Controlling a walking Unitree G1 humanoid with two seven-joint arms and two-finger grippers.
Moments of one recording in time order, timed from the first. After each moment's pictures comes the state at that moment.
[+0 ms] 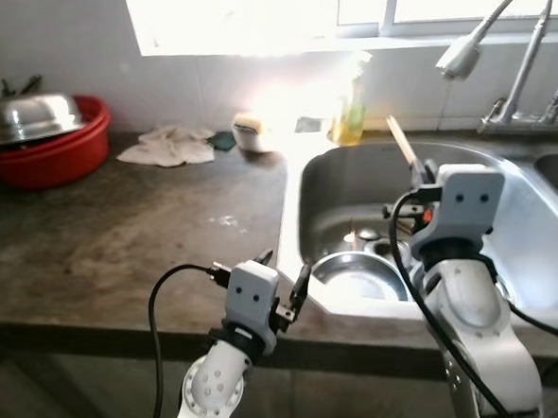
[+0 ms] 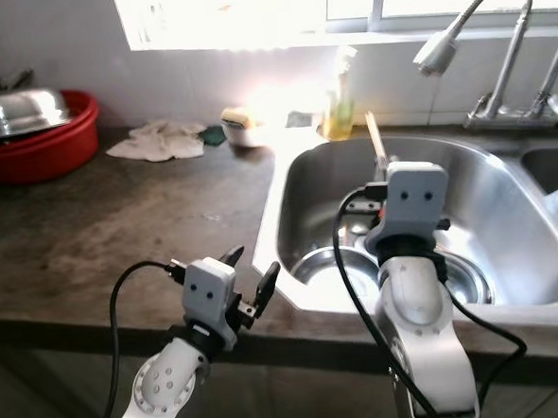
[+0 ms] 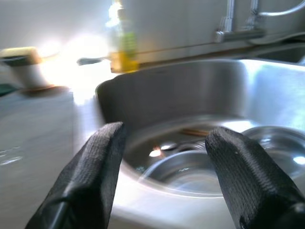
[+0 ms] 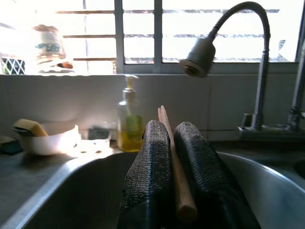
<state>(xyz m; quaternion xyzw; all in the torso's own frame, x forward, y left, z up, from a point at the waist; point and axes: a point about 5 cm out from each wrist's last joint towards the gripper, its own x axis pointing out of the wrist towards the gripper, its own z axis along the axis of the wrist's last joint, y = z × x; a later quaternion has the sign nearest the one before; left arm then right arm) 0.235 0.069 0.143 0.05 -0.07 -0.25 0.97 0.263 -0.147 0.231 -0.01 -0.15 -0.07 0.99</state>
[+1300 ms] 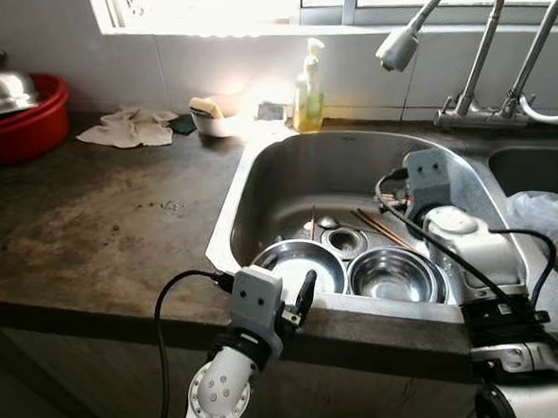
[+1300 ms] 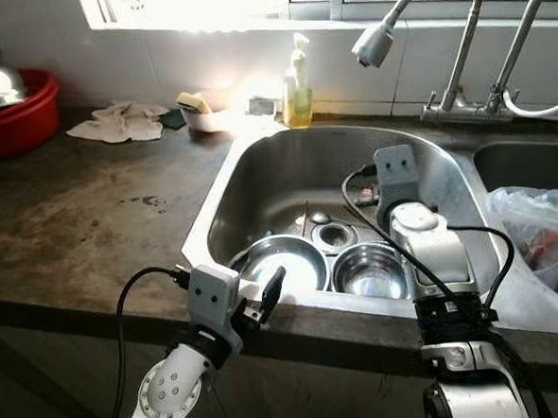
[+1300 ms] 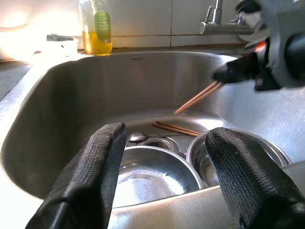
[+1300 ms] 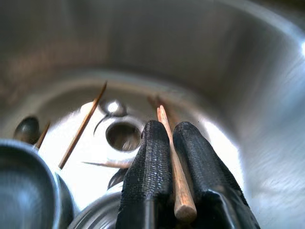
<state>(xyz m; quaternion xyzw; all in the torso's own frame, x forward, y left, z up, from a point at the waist) 0.227 0.068 0.141 0.03 -0.05 -0.24 0.97 0.359 -0.173 0.175 -0.05 0.17 0.01 0.98</state>
